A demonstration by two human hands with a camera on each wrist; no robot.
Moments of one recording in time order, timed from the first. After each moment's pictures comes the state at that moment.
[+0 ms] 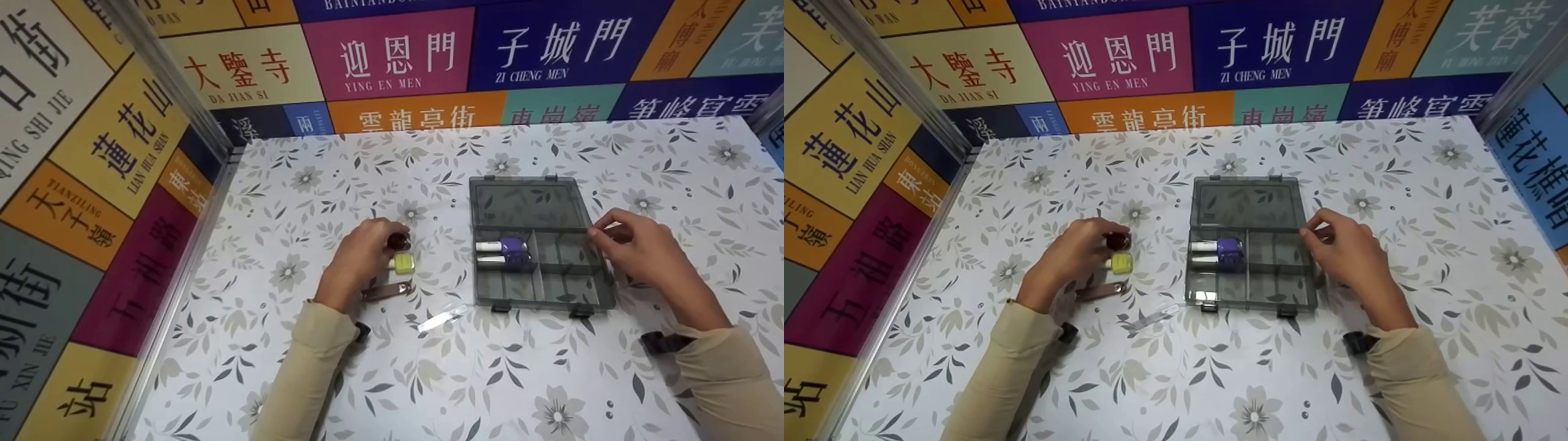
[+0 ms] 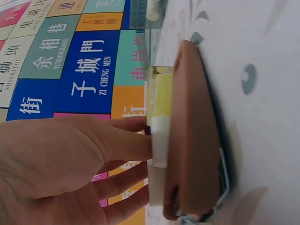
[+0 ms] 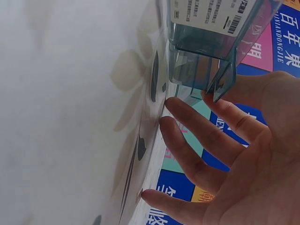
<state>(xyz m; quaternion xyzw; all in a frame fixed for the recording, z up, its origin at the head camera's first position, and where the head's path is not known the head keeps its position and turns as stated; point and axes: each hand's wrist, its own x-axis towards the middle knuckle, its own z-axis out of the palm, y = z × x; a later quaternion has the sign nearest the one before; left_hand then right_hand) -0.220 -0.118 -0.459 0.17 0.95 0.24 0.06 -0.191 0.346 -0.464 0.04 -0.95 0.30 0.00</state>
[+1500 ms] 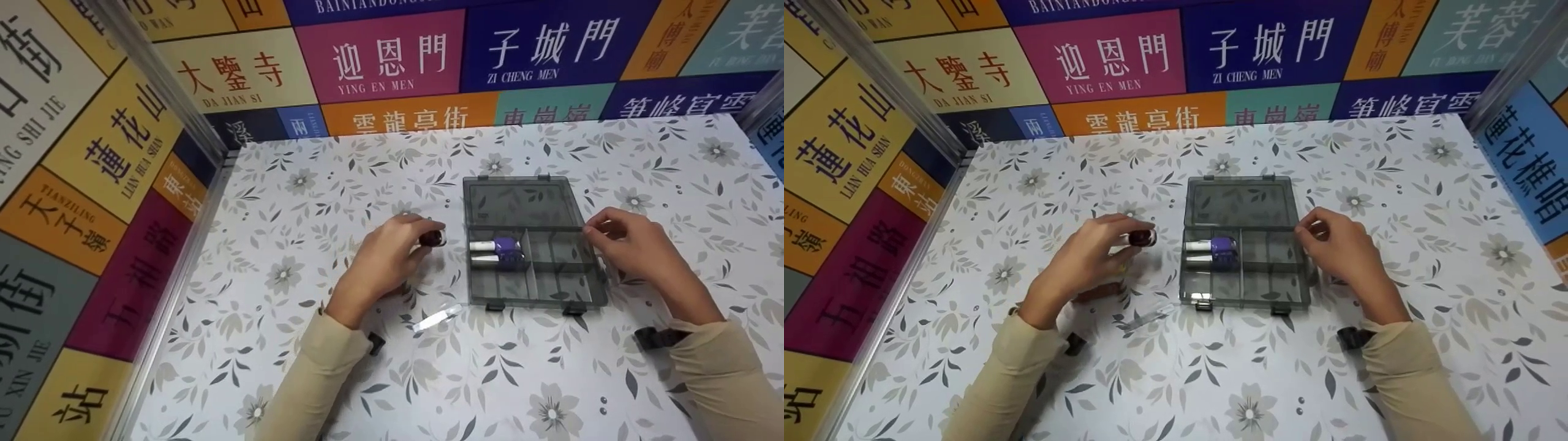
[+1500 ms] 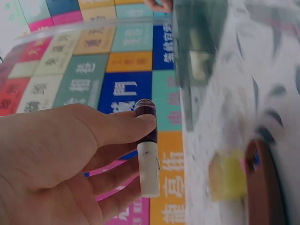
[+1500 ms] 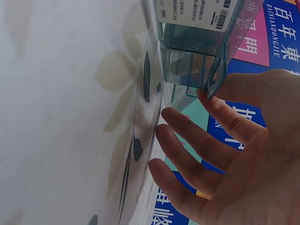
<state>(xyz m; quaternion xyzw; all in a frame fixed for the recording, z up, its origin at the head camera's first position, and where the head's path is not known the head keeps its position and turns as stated) -0.192 -0.072 -0.420 0.29 0.93 0.23 -0.03 -0.191 0.349 -0.465 0.03 -0.95 0.31 -0.02</state>
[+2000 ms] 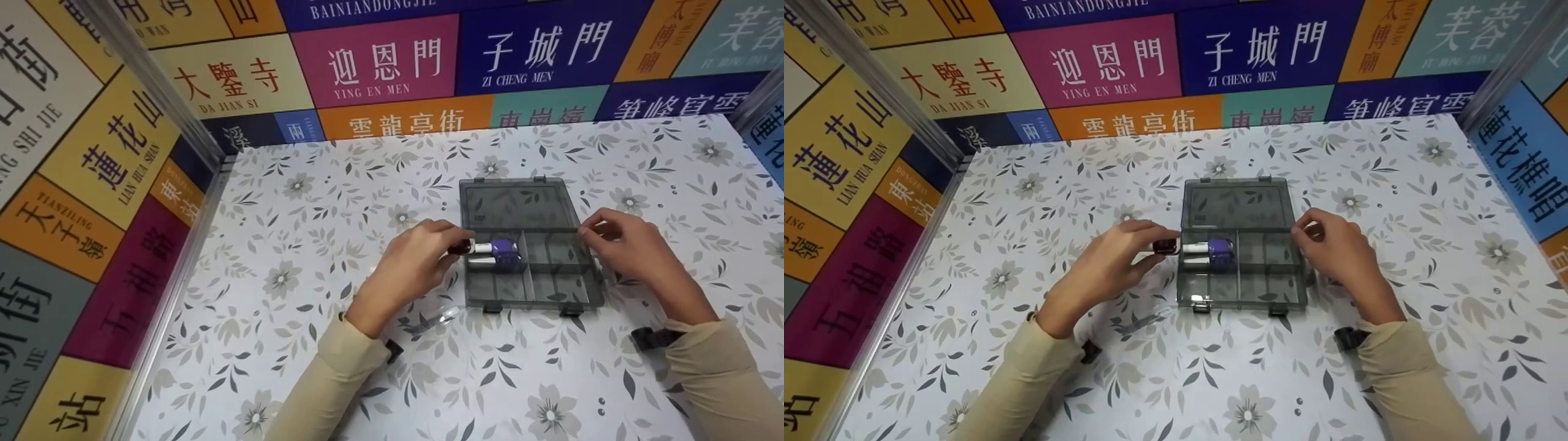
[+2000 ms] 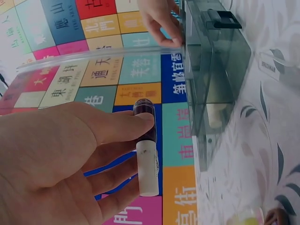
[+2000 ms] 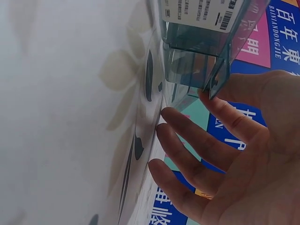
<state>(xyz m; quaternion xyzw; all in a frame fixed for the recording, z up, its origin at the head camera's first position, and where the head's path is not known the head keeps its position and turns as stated) -0.180 -0.035 -0.412 0.35 0.91 0.20 -0.07 -0.191 0.347 -0.464 0.03 -0.95 0.31 -0.02</state>
